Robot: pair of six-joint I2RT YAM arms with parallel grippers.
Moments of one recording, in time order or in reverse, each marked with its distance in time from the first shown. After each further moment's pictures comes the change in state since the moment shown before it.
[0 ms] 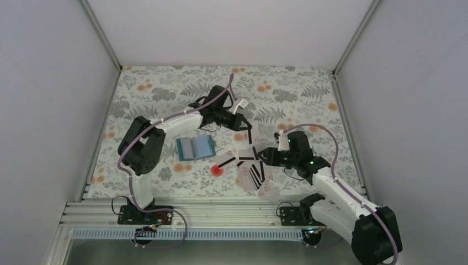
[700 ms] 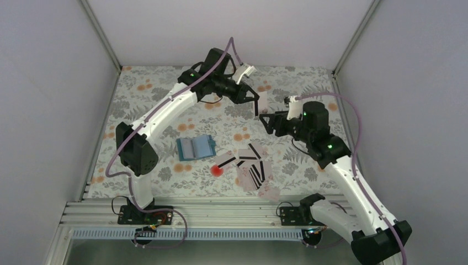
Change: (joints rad) left arm 0.000 -0.009 0.589 -0.489 -0.074 0.210; right arm -0.005 0.003 0.495 -0.182 0.189 -0.176
